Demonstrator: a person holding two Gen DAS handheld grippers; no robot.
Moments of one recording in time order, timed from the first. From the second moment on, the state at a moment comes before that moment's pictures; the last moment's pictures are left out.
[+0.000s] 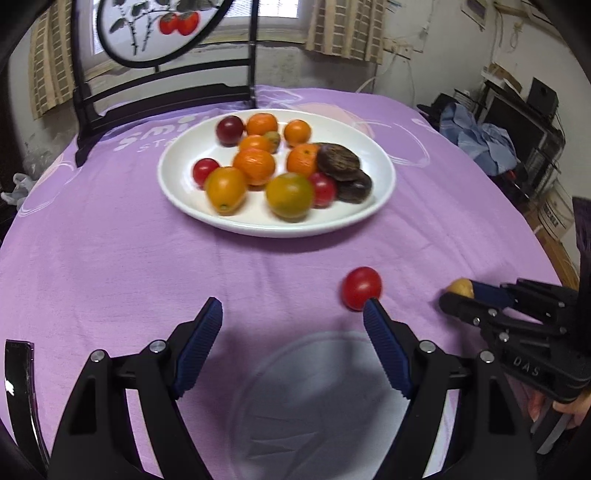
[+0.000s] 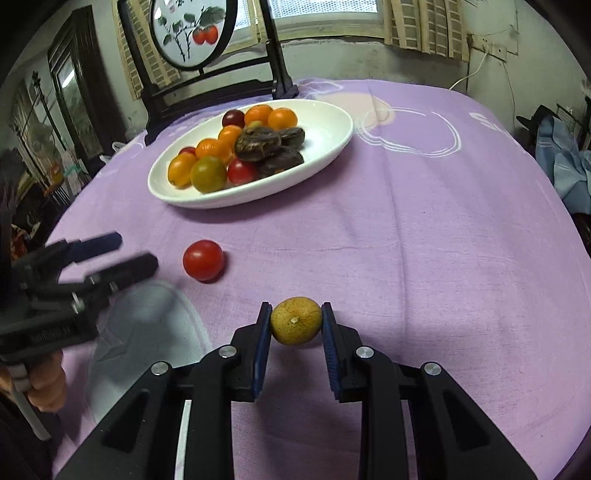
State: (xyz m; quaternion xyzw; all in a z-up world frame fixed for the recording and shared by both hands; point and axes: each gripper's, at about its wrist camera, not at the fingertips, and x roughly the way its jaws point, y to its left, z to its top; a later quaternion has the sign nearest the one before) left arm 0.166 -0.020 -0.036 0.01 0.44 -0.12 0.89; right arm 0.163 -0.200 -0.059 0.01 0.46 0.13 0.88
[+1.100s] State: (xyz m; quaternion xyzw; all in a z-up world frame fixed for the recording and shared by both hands) left arm 0.175 -0.010 0.010 0.01 0.43 -0.12 0.90; right arm 0.153 -0.206 -0.034 0.04 0.39 0.14 0.91
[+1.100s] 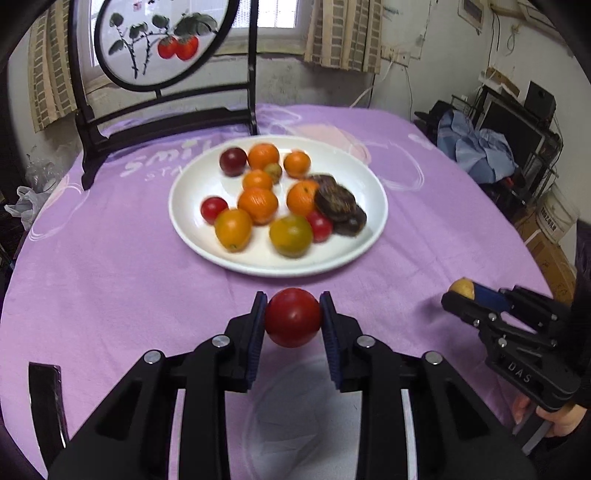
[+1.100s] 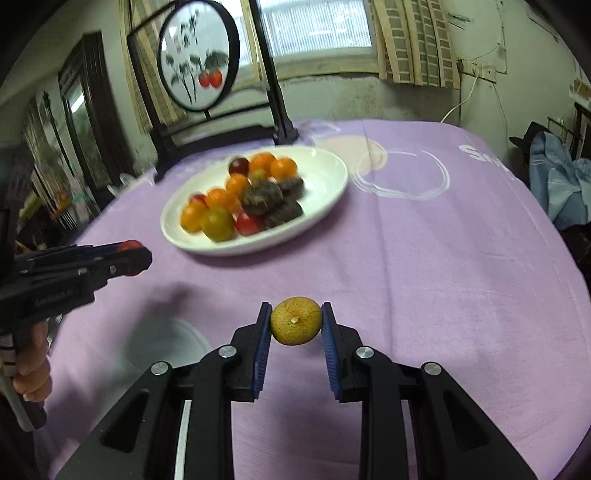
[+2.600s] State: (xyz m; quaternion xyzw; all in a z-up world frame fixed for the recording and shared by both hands) left arm 0.217 0.028 -0.002 0.01 0.42 0.03 0.91; right arm 0.206 -0.169 -0.020 0.01 0.40 0.13 0.91
